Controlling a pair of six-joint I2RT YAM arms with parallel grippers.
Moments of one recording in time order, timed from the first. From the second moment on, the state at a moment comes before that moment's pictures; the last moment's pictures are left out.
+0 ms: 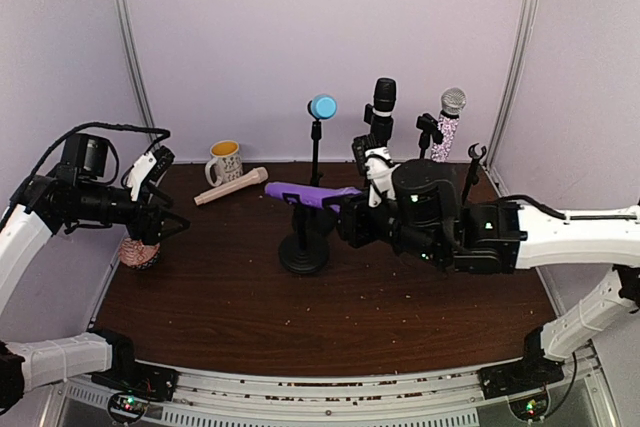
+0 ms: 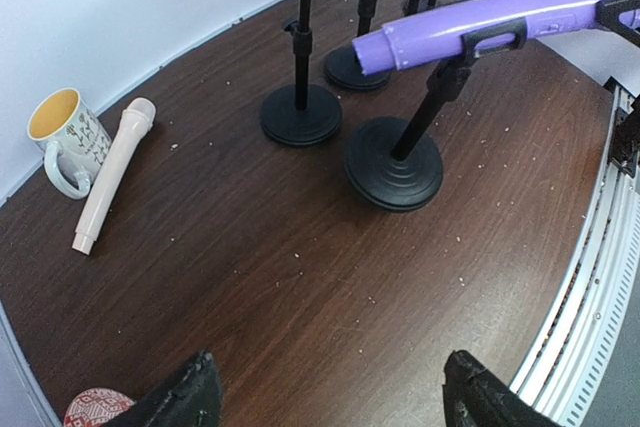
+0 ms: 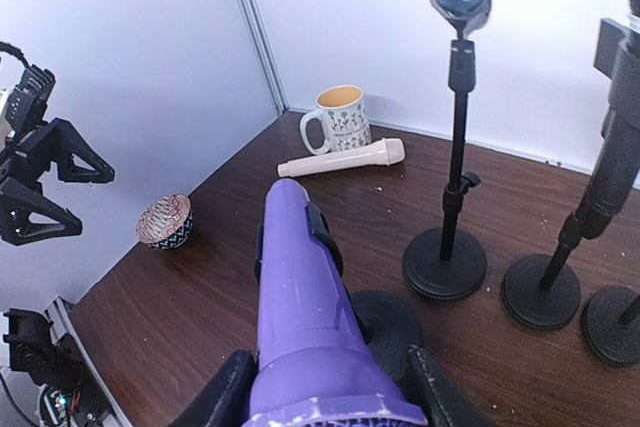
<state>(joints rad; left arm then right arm) -0.21 0.91 1.06 -0.89 0.54 0.39 1.21 1.36 1.13 -0.06 0.51 0.39</state>
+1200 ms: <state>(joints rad) -0.21 0.88 1.04 -0.89 0.53 0.35 1.35 1.61 1.37 -0.03 0.87 0.37</state>
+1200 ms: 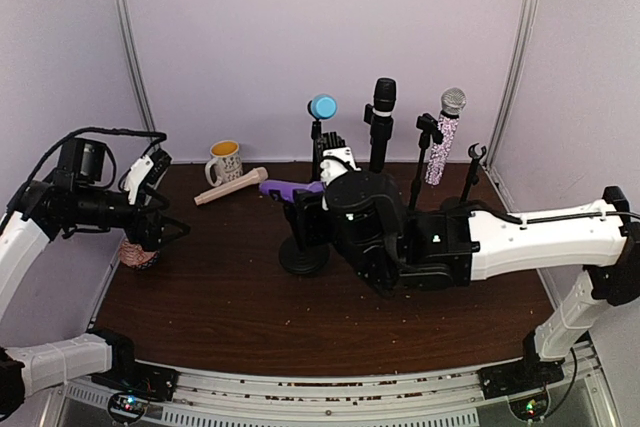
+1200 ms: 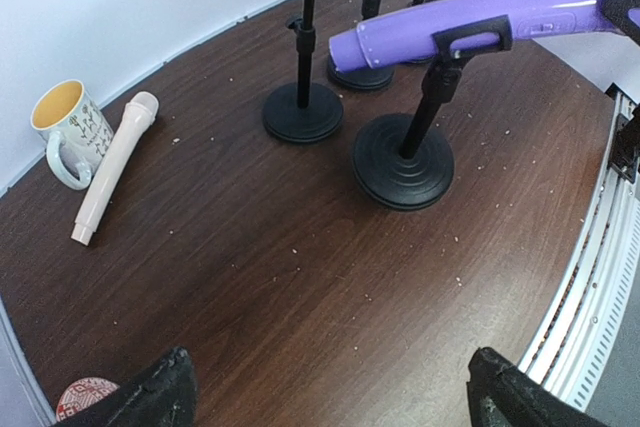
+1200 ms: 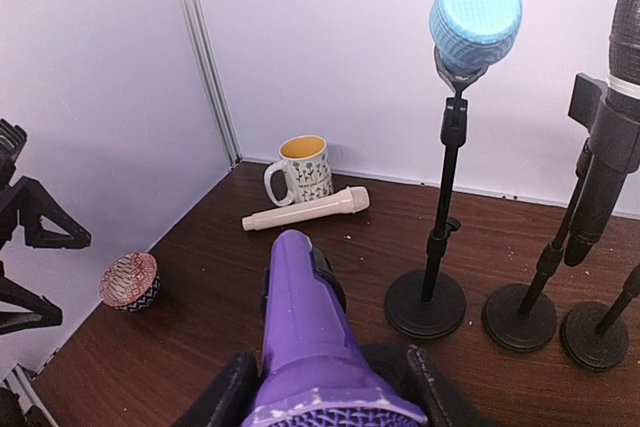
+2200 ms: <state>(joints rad) -0.21 0.93 0.97 -0.86 0.61 0.38 1.35 1.44 1.37 -0.10 0.75 0.38</state>
